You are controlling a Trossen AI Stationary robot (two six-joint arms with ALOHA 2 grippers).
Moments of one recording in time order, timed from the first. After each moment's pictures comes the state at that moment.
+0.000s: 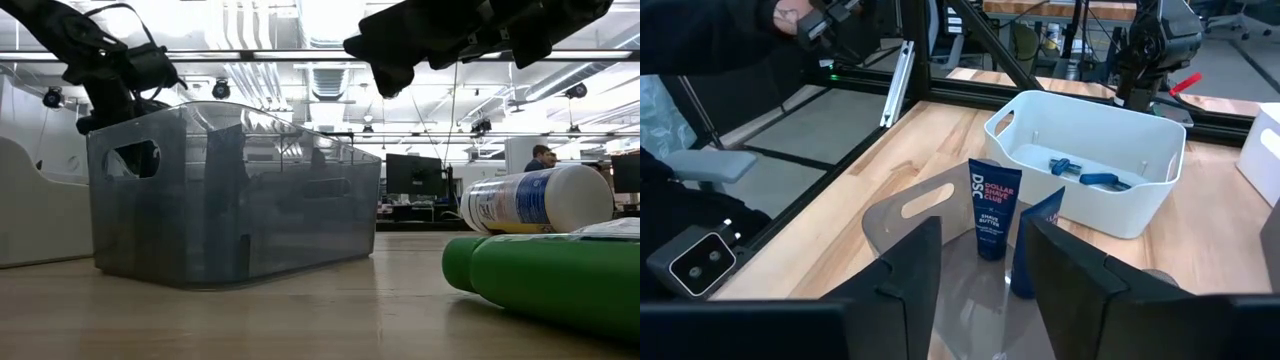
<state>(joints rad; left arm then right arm) 0.78 0.94 0.54 -0.46 -0.60 -0.11 0.17 1.51 0.72 0.53 -0.21 0.00</state>
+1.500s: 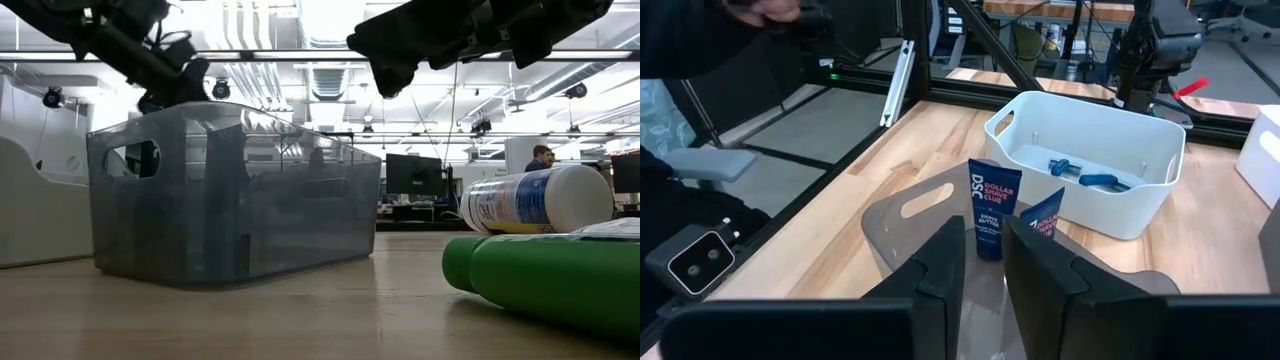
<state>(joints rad) 0.57 0.82 0.58 -0.09 -0.24 -0.11 0.17 1.51 0.72 0.53 -0.21 -0.01</state>
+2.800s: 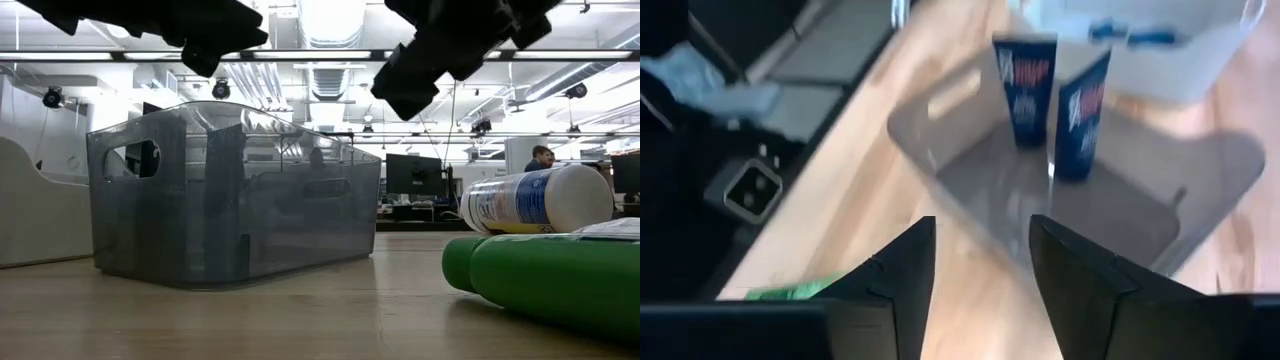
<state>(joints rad) -0.23 1.10 0.58 0.36 -0.25 -0.07 0.18 1.51 0.85 0.08 -0.27 0.12</state>
